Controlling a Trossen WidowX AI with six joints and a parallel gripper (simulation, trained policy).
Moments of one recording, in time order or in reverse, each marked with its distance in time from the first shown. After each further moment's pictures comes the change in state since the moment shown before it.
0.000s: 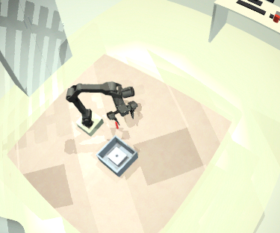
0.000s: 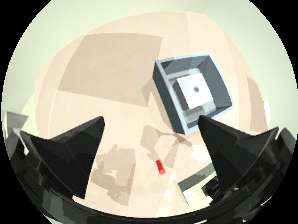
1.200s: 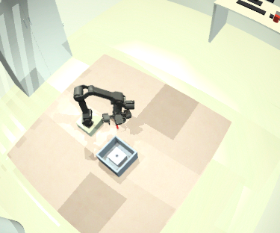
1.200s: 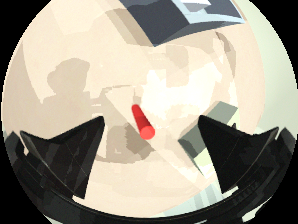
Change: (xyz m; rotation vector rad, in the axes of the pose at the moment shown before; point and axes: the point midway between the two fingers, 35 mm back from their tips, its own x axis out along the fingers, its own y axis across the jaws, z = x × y) arm 0.071 -0.029 -0.154 0.111 0.486 -0.264
